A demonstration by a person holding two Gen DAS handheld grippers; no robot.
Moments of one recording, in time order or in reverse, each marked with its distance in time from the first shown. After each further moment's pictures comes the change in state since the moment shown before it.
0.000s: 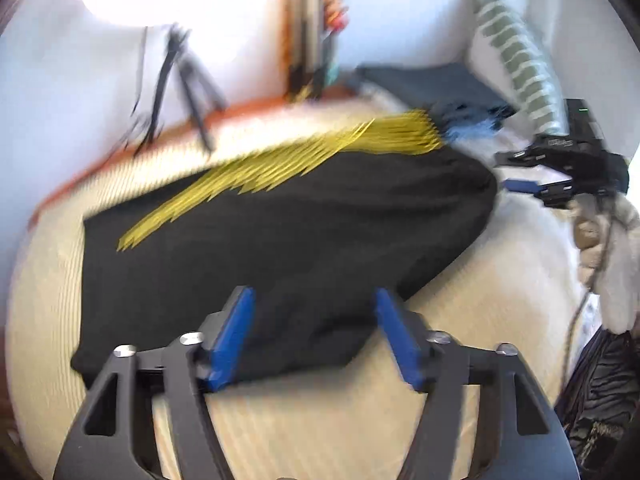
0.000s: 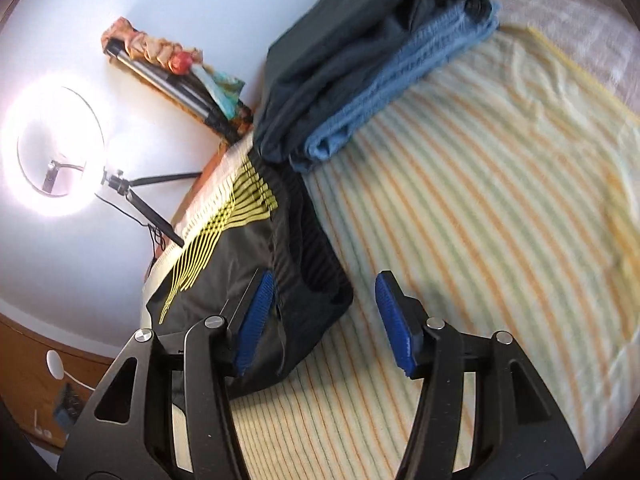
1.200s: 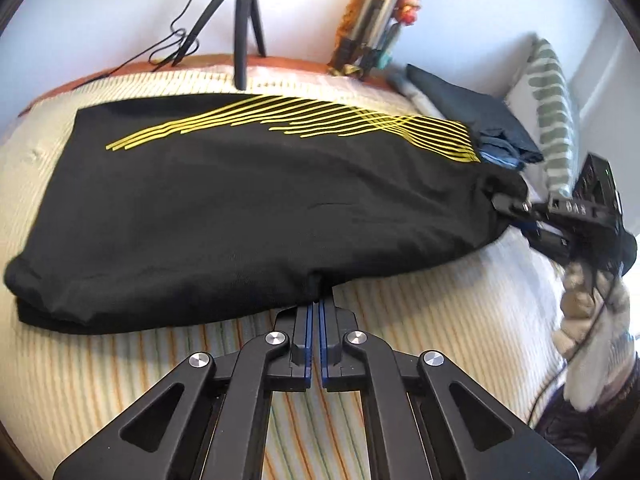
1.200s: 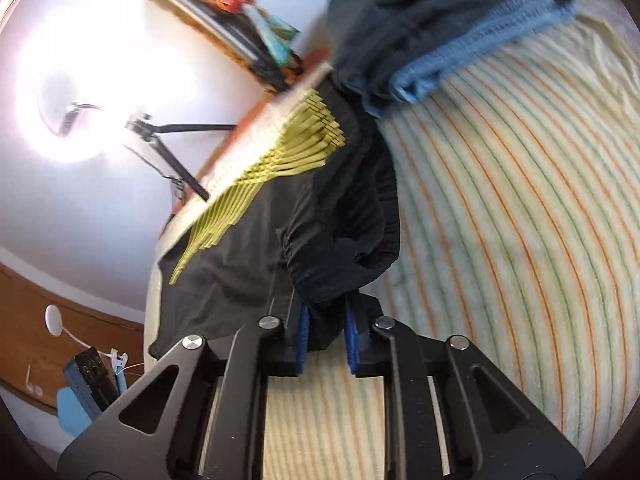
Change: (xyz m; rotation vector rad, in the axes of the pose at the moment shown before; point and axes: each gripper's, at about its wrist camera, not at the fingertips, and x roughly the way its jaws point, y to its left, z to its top) left arm 0.018 0.040 -0.034 -0.317 0.069 -0.087; right arm 0.031 0.041 -0.028 -0.122 0.079 0.095
